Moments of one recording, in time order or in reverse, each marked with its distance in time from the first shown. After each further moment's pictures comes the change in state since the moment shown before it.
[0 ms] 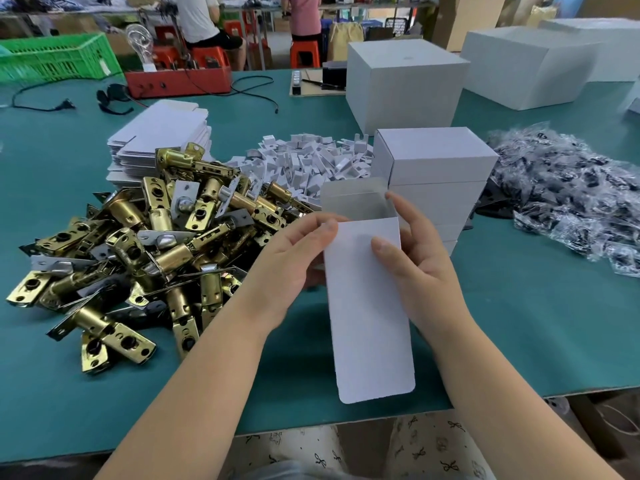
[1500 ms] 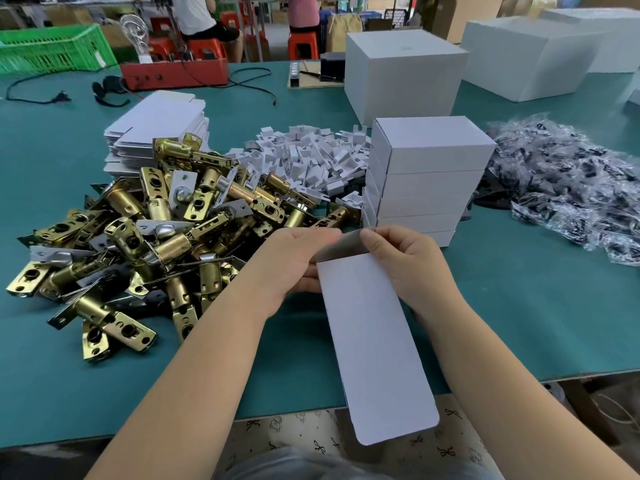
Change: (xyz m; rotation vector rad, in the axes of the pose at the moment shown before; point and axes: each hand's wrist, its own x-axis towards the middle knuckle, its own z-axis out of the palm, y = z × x) left_hand 0.004 -0.003 -0.009 0.144 0.043 -0.301; right_hand 0.006 -0.002 0.001 -0.366 0.106 0.197
